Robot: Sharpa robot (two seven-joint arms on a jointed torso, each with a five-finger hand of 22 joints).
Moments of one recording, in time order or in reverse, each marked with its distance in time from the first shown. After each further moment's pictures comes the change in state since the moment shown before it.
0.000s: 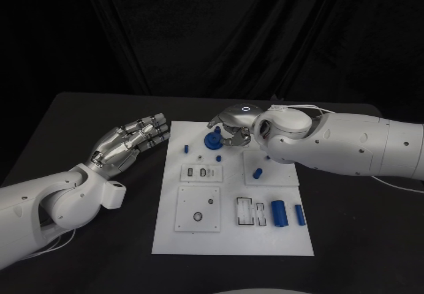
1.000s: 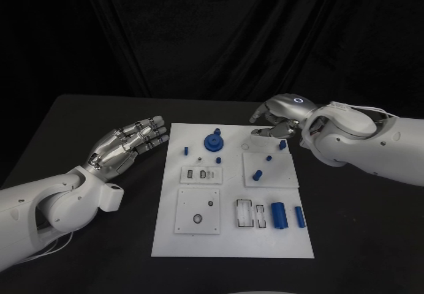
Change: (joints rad) left arm 0.000 -0.013 0.000 0.004 0.000 0.006 0.000; left_hand 0.000 0.000 0.011 -0.003 0.000 0.000 0.000 0.000 0.000 -0.004 0.004 0.004 0.000 0.000 0.000 0.004 0.001 0.000 0.000 0.000 0.004 0.000; right arm 0.028 -0.324 -0.001 0.155 0.036 -0.167 0.055; right_hand -0.105 0.007 -0.099 0.110 -0.266 0.279 0.007 0.075 0.017 0.045 0.008 0.067 0.000 -0.003 -0.003 0.105 0.000 -0.048 0.118 -0.003 0.198 0.006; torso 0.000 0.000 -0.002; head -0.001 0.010
